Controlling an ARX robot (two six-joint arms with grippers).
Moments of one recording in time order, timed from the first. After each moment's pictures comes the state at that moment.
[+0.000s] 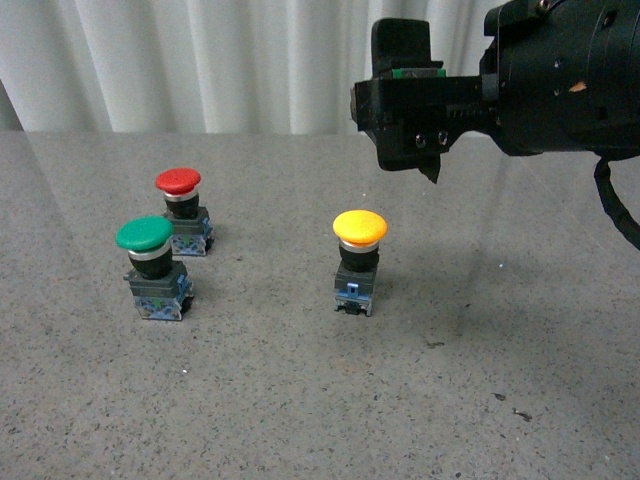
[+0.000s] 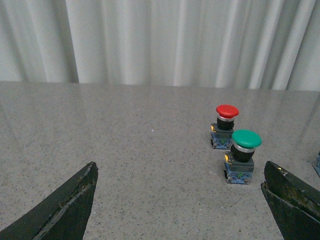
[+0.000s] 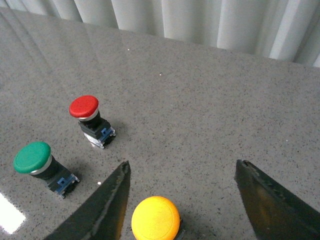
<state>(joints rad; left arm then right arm) 0.00 0.01 0.01 0.00 0.00 -0.01 0.42 1.59 0.86 0.42 -0.14 0.06</state>
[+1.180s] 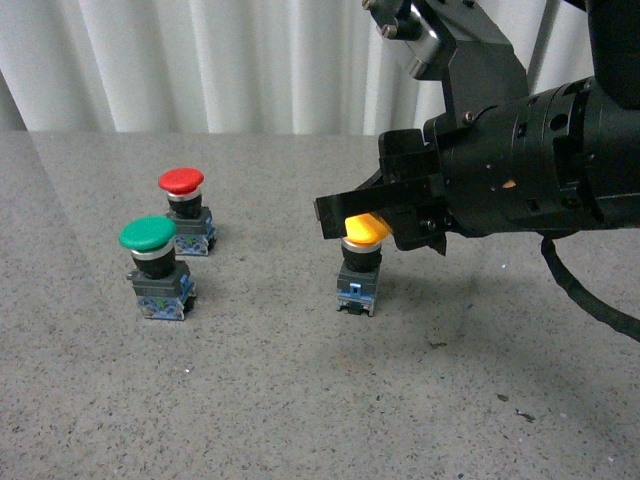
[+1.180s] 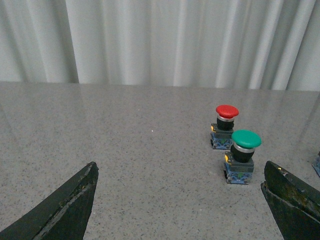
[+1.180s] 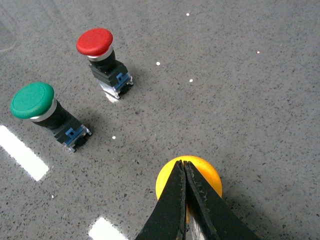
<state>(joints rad) 0.00 0.01 0.01 0.00 0.00 -0.01 0.45 1.69 0.90 0.30 -0.21 0.03</state>
